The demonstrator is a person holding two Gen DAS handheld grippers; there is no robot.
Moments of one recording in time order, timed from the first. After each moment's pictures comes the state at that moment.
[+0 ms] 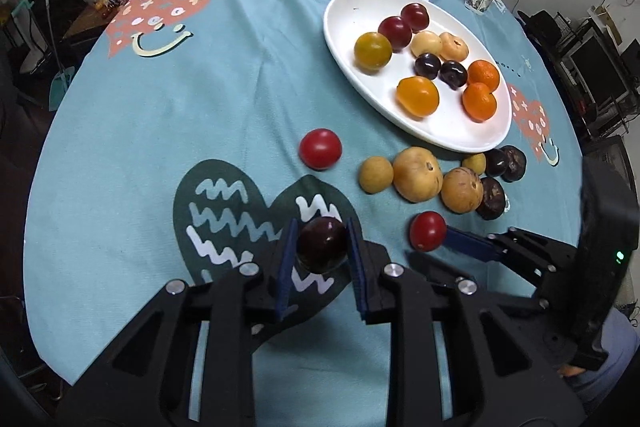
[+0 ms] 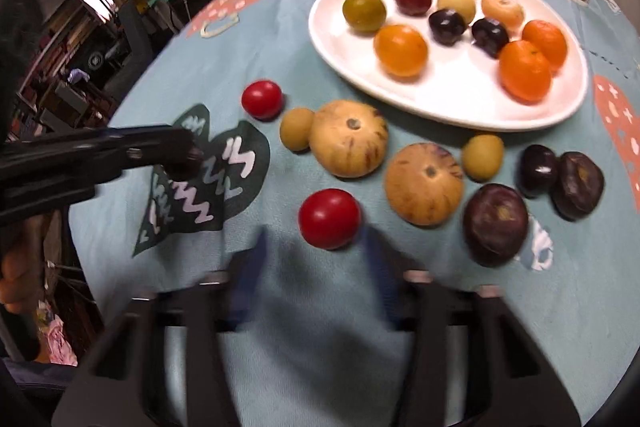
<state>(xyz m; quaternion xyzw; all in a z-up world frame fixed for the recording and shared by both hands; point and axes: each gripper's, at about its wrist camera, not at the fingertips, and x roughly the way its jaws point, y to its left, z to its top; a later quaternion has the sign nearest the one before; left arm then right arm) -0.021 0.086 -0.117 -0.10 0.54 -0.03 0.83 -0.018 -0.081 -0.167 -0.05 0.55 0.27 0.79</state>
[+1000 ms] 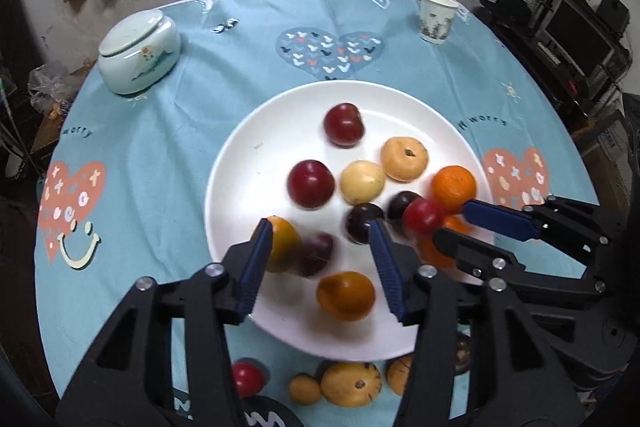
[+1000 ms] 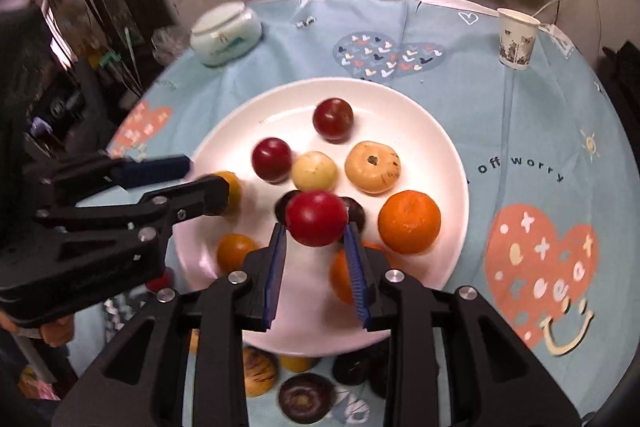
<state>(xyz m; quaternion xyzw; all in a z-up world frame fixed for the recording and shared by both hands) 0.132 0.002 -0.084 0.00 0.49 -0.09 0.87 0.122 -0.138 -0.102 -0.04 0.49 0.19 0.85</state>
